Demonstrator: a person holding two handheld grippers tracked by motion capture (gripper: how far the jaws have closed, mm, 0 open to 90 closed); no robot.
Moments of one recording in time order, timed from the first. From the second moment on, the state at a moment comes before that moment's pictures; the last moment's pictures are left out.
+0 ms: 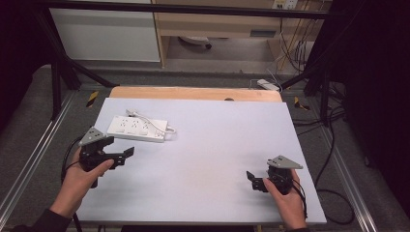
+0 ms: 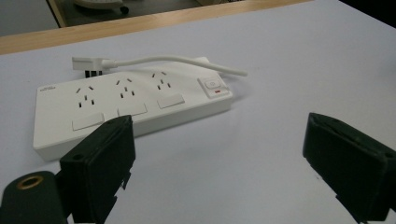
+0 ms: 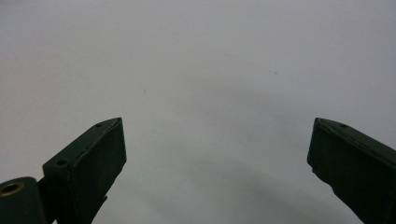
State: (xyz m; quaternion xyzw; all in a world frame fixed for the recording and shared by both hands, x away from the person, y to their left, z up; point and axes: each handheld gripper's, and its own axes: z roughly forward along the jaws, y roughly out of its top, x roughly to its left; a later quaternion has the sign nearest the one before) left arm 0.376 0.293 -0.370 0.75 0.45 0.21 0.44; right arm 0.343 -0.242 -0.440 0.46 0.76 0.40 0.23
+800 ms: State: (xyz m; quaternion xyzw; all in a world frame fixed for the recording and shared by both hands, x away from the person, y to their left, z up) left arm 0.400 0.297 -0.365 0.74 0.46 0.21 0.44; right arm 0.343 -0.241 -0.440 0.46 0.76 0.40 0.23
